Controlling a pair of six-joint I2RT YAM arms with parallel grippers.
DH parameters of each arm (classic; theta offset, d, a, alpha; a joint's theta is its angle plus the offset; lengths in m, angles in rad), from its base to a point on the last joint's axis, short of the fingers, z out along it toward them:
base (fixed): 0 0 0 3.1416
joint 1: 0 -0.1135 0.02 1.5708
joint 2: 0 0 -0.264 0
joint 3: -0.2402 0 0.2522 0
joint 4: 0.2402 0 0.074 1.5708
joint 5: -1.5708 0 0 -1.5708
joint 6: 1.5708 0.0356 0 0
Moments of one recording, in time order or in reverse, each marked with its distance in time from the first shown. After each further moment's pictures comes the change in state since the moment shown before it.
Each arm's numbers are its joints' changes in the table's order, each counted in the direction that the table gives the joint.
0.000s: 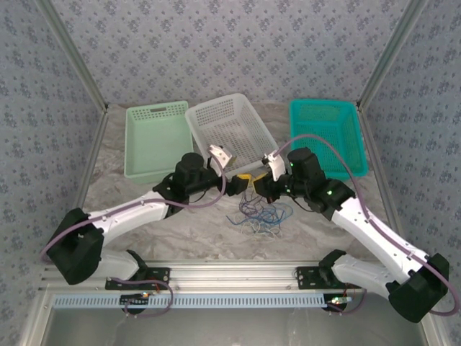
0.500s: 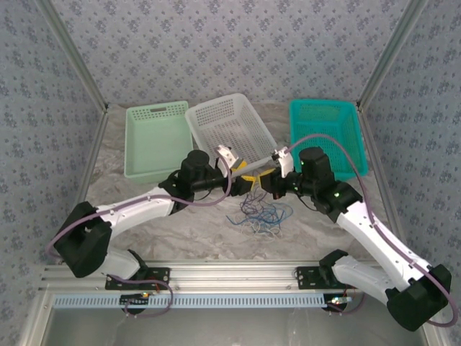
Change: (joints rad) left arm 0.011 0.090 -0.062 -0.007 -0.134 -0.001; right arm 0.081 -0.051 0.056 -0.075 0.077 0.038
